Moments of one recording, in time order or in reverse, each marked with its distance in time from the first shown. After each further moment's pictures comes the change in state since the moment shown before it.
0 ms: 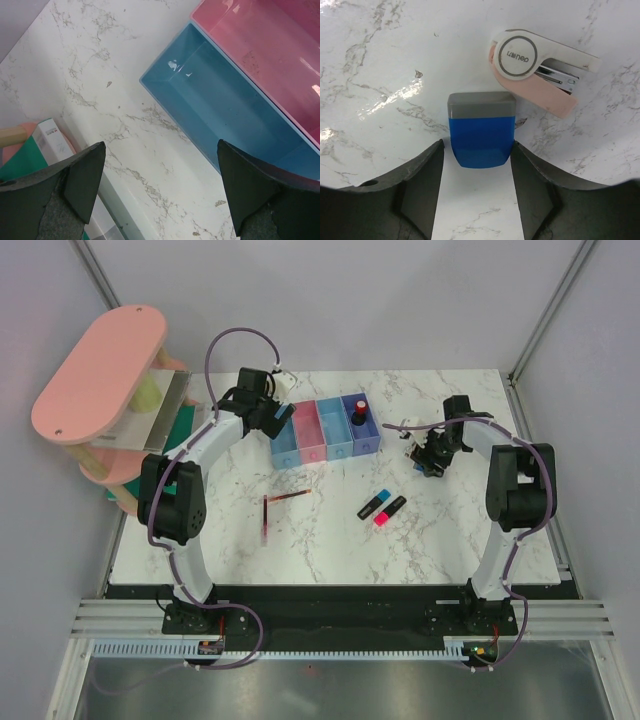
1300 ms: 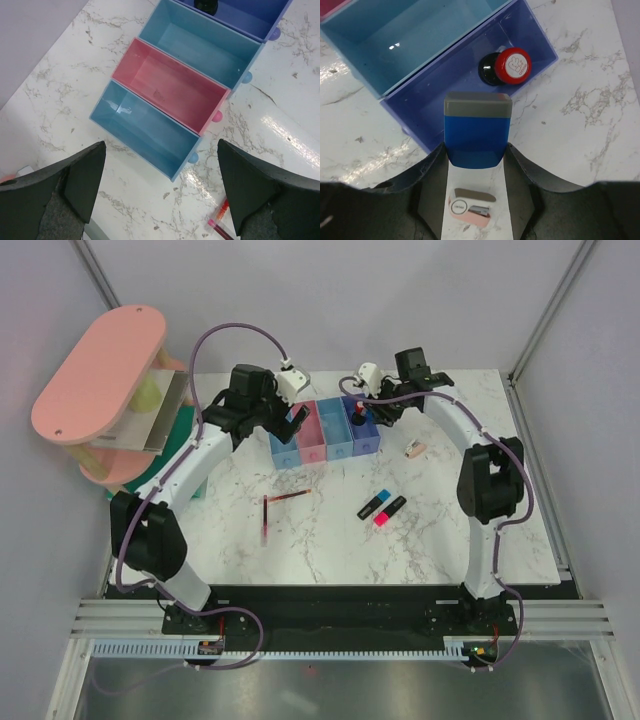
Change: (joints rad) left arm -0.087 -0.262 -0.056 -0.061 0.276 -0.027; right arm 0.239 0.091 0.488 -0.012 -0.033 0.277
